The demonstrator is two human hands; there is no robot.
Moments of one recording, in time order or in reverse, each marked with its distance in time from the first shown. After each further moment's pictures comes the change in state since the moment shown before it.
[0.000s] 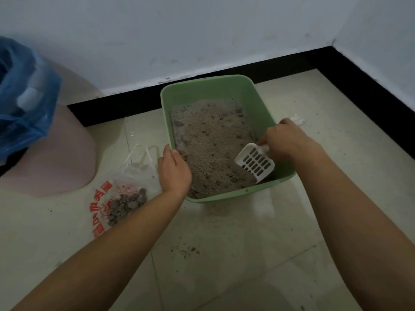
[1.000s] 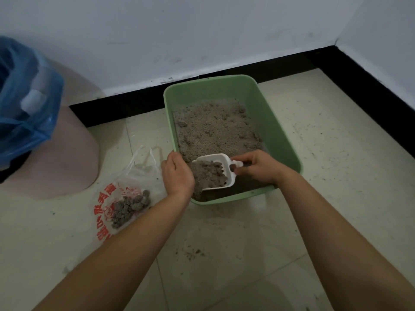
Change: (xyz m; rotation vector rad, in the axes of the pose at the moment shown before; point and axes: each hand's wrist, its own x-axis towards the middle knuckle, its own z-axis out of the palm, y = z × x) left_hand -0.004 0.002 -0.003 -0.196 -0.012 -0.111; right_hand 0.011 -0.046 0.062 1.150 -0.137 -0.087
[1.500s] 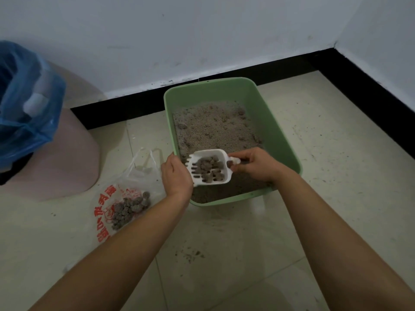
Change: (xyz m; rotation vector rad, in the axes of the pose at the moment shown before) left_hand -0.001 0.002 0.000 -0.074 0.026 -0.043; right_hand 0.003 -0.009 0.002 0.012 0.050 -0.033
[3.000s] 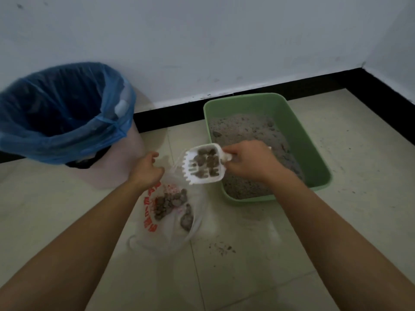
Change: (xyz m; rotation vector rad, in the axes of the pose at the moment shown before) left_hand 0.085 -0.005 -0.175 0.551 -0.223 0.155; right_hand -0.021 -0.134 0.052 -0.639 0.151 -0.273
